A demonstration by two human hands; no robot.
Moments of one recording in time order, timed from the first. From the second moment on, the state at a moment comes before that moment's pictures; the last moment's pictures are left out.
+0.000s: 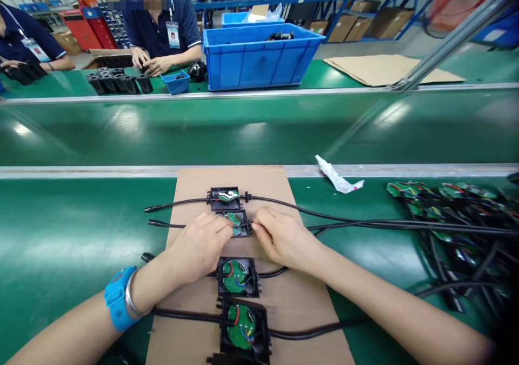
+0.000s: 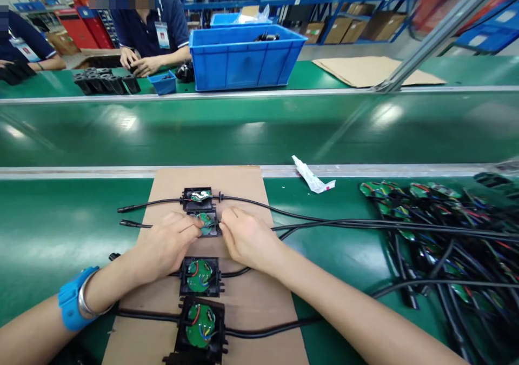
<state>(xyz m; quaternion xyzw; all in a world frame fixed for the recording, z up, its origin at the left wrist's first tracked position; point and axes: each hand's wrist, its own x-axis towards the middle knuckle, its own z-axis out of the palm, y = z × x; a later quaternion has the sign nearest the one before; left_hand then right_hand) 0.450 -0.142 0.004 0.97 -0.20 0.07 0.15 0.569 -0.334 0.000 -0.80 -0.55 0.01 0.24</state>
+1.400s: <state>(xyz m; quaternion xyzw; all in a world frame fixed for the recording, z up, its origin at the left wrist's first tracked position) 0.452 -0.163 0.032 0.98 -0.17 0.01 0.10 0.582 -0.332 -0.017 -0.76 -0.56 0.08 0.32</state>
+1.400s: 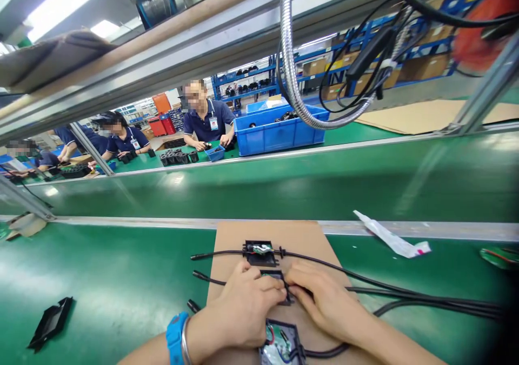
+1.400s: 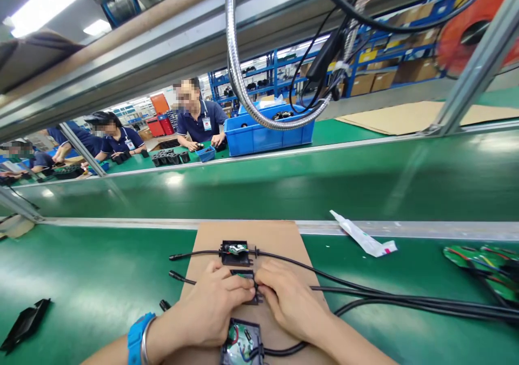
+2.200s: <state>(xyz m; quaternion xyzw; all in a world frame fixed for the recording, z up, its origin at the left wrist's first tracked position) 0.472 -0.091 0.038 0.98 0.06 0.05 0.19 0.593 -0.318 0.045 -0.85 -0.52 0.03 0.13</state>
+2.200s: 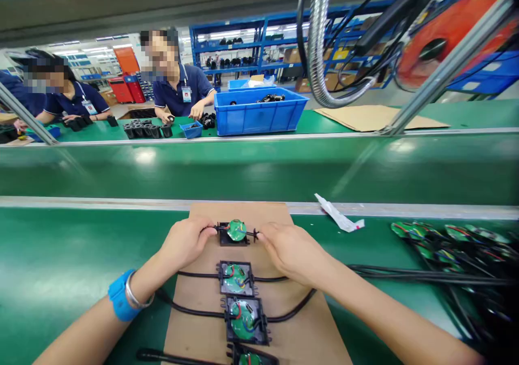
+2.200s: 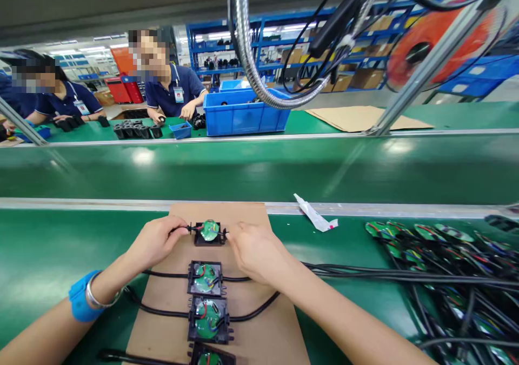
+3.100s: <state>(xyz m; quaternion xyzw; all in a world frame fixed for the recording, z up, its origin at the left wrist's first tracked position) 0.488 -0.095 0.030 0.98 0.07 0.00 0.16 0.608 -0.275 0.054 -0.81 -0.58 0.10 0.05</state>
